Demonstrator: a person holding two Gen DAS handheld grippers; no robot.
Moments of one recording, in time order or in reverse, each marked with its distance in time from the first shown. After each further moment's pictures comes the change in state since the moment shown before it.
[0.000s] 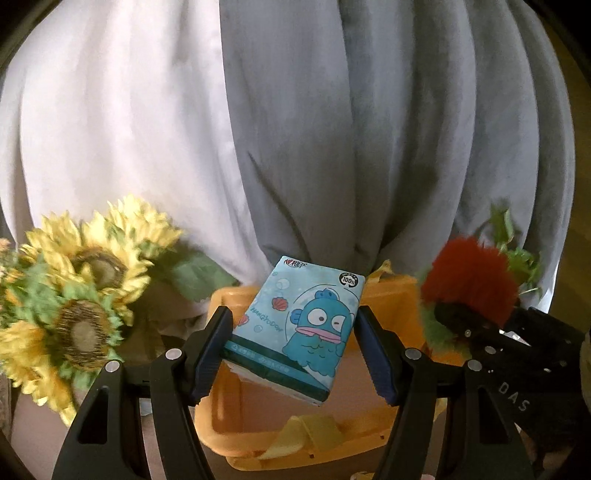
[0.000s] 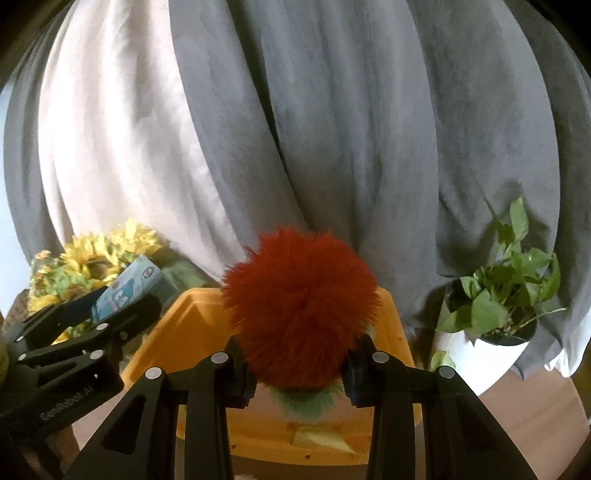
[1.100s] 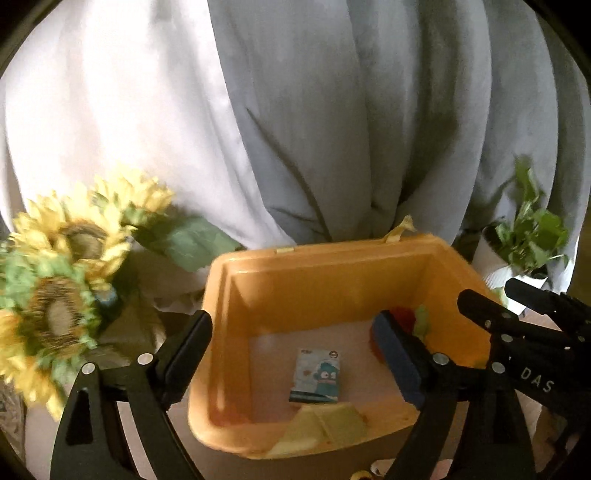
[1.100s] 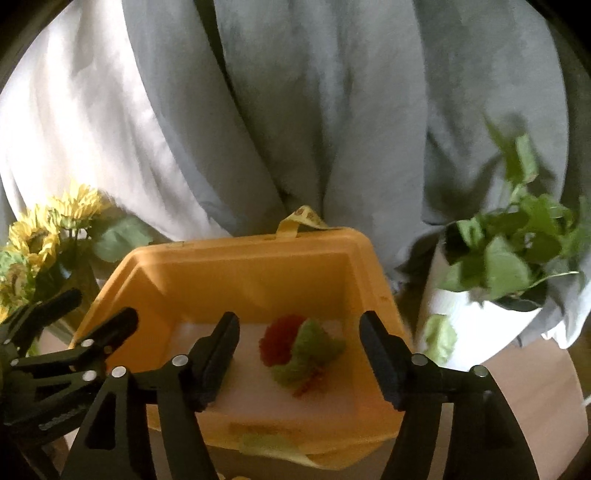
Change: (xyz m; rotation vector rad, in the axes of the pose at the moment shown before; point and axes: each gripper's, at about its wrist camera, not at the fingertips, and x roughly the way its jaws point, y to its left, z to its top) left arm 0.019 -0.004 -0.015 0.046 0.097 0.058; right arm 0.040 -0.022 -0.016 0.050 0.153 -0.088
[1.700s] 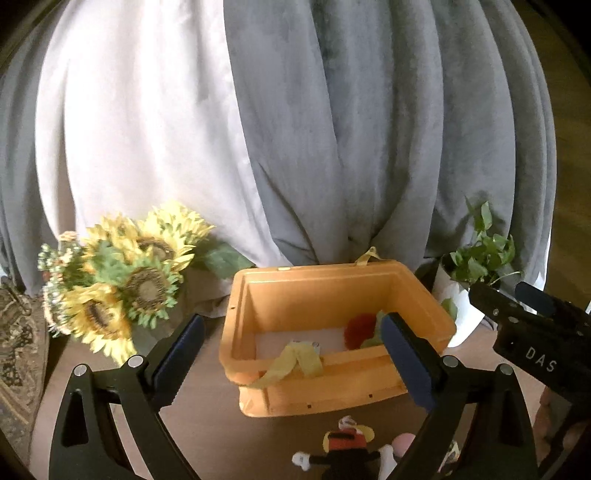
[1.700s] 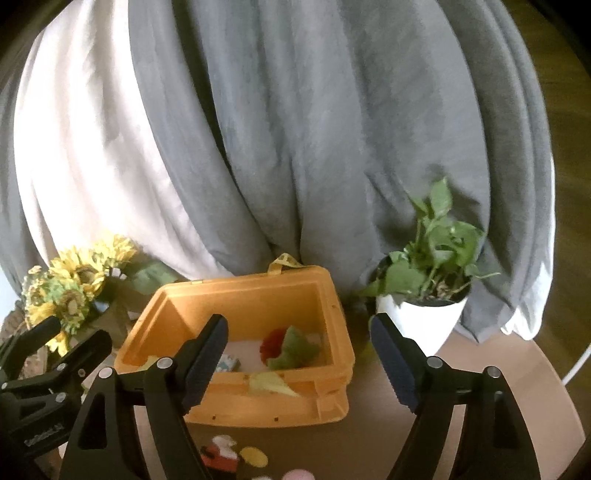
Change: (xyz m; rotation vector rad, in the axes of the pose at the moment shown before) left arm -0.118 -0.013 -0.021 -0.032 -0.125 0.029; right arm -0.118 -0.018 -0.017 0.054 -0.165 -0.024
